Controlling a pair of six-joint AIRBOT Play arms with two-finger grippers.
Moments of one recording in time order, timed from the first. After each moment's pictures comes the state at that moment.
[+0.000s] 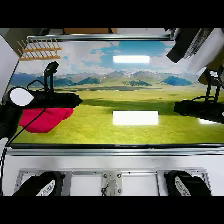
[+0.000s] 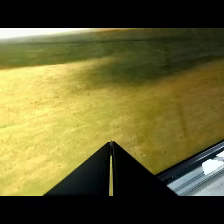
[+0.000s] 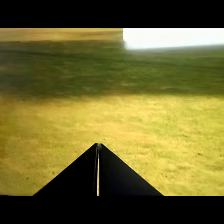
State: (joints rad) left arm -0.14 -1.03 1.04 1.00 -1.07 -1.39; right arm -0.09 -0.77 0.94 -1.29 1.13 1.52
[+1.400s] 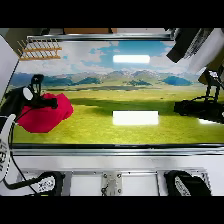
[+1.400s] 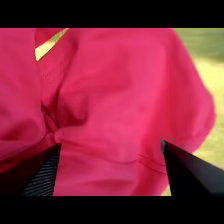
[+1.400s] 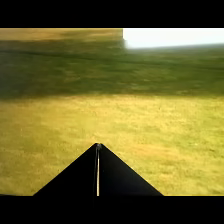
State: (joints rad) left arm 0.16 -1.40 1.07 1.56 -0.91 -1.39; right arm -0.09 -0.77 0.94 -1.29 1.13 1.52
